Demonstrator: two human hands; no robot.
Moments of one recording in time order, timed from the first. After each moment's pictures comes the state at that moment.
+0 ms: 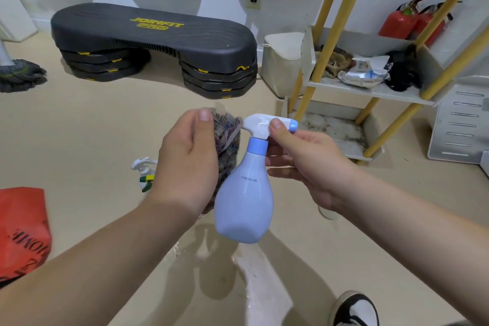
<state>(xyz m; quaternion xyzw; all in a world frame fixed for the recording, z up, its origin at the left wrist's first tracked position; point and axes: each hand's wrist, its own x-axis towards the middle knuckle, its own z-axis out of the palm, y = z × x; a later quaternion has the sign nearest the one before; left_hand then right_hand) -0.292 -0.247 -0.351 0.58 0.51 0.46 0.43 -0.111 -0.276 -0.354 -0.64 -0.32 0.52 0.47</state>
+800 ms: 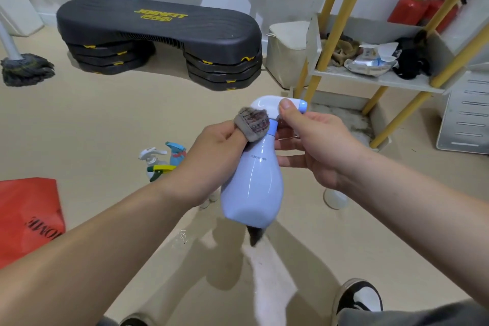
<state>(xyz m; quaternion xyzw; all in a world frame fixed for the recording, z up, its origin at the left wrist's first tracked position) -0.282 -0.231 -0.377 0.58 0.44 0.30 0.62 -0.114 -0.274 -0.344 -0.63 -0.29 0.53 0.49</state>
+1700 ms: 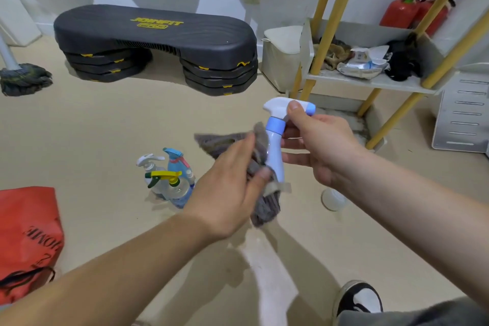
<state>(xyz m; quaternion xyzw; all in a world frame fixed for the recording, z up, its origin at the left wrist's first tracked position) -0.281 -0.261 -0.416 0.84 0.41 0.18 0.30 -0.101 -0.272 -0.346 -0.66 -0.23 0.47 0.54</state>
